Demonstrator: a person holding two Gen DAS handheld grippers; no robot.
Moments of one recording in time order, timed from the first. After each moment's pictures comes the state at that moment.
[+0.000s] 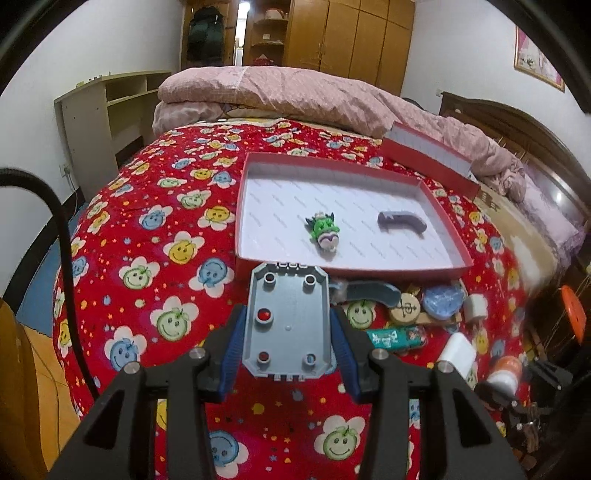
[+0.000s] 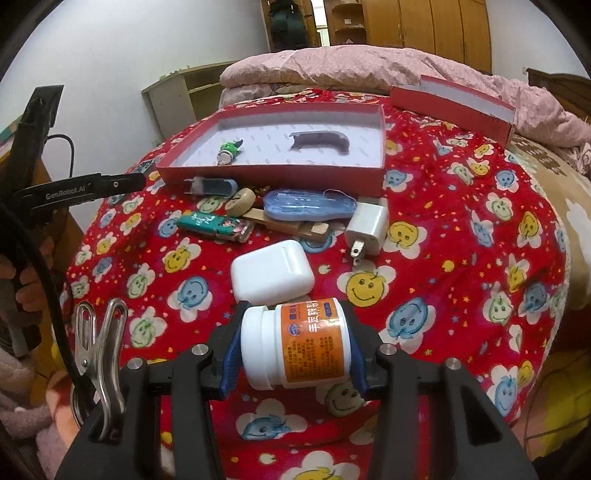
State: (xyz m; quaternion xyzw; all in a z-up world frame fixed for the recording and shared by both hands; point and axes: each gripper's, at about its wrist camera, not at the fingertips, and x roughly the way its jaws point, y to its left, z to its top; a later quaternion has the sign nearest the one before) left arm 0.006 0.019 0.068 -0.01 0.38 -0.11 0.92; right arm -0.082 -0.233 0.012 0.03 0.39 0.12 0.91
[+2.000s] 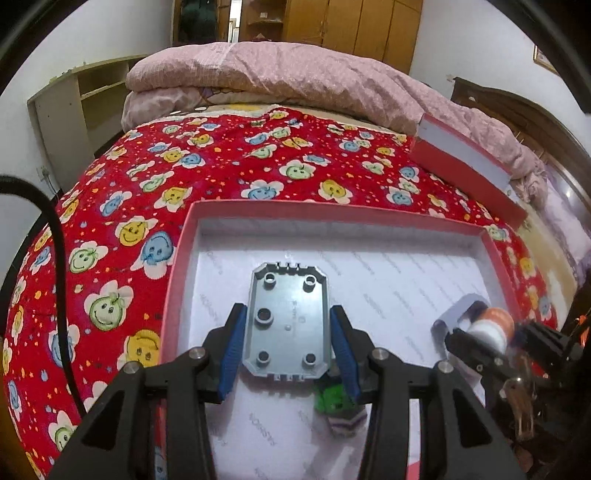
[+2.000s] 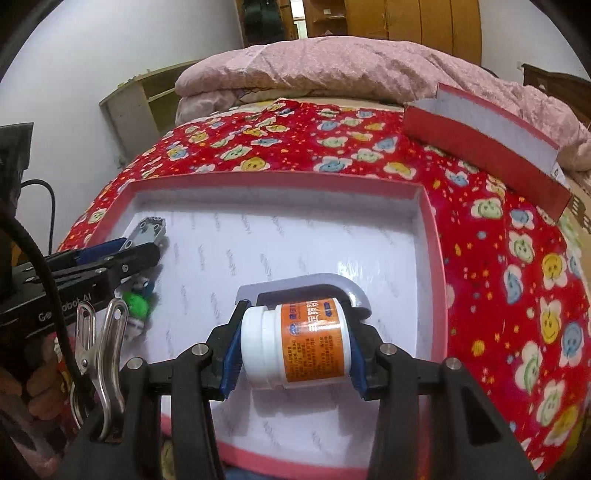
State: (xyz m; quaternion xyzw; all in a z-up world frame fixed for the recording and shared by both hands) left arm 0.181 -0.029 0.047 -0.01 0.42 -0.11 0.90; right arm 0.133 -0.214 0.033 0.03 0.41 0.07 0.91
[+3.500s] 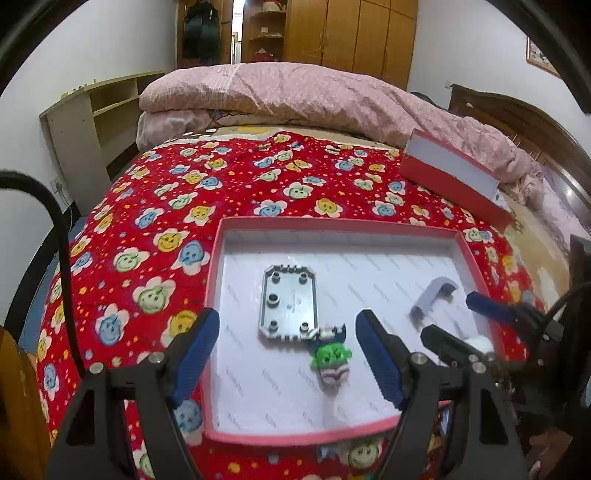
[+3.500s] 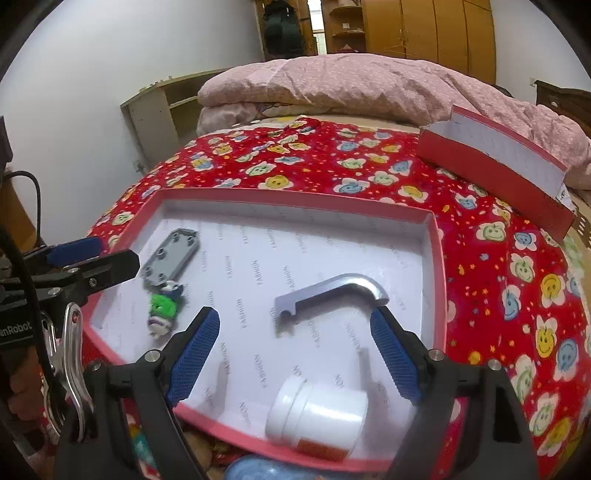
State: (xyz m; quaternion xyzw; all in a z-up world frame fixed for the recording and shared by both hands) left arm 0.133 -0.020 0.086 0.01 0.39 -0.10 0.91; right arm 0.118 -0.210 0.050 0.02 0.38 0.11 0.92
